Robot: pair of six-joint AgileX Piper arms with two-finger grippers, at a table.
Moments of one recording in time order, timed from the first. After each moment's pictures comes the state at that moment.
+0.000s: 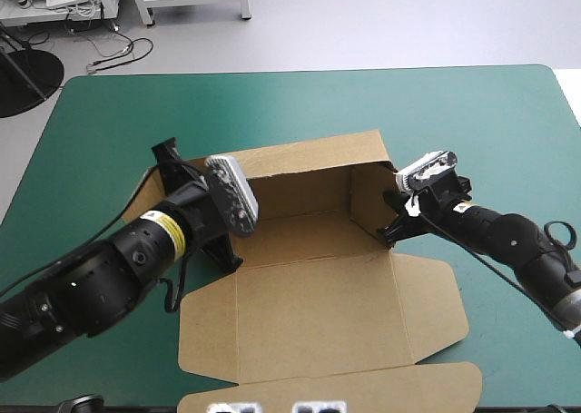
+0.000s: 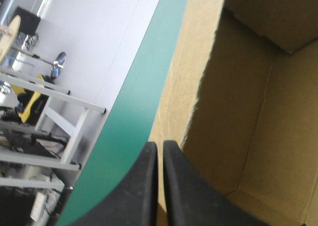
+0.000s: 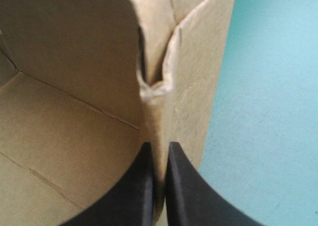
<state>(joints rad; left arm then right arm) -1.09 1.09 -1.26 0.72 0.92 0.07 0.26 1.16 -0.79 0.79 0.42 -0.95</state>
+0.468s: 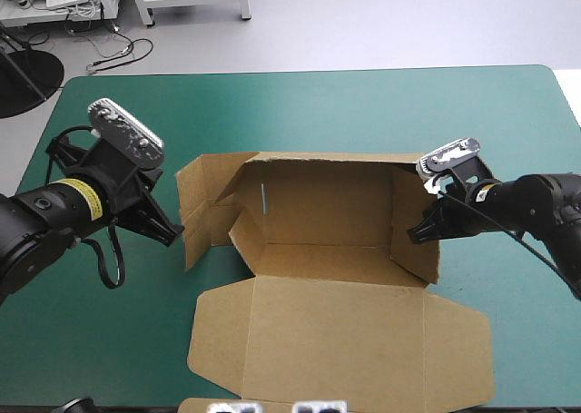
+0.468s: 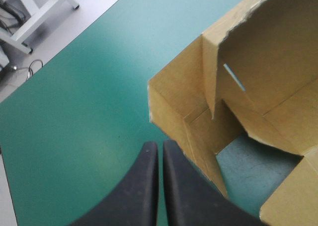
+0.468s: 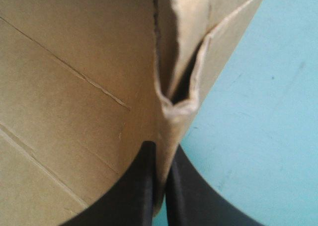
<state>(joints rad) -0.78 1.07 -1.49 0.43 1.25 0.02 0.19 1.19 -1.10 0.23 1.03 -0.39</state>
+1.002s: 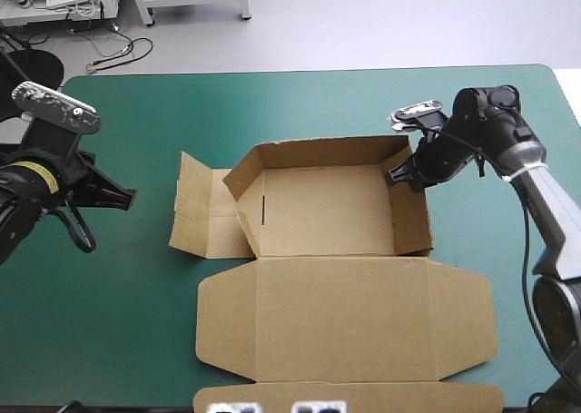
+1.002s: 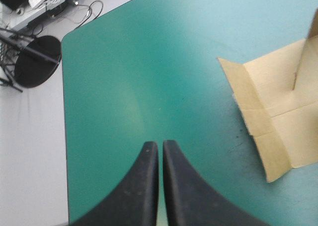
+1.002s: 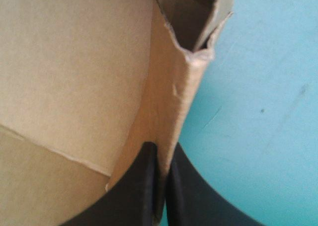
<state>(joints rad) -0.45 1.07 -1.48 0.45 1.25 -0.01 0.19 1.74 -1.57 0.16 1.24 -0.28</state>
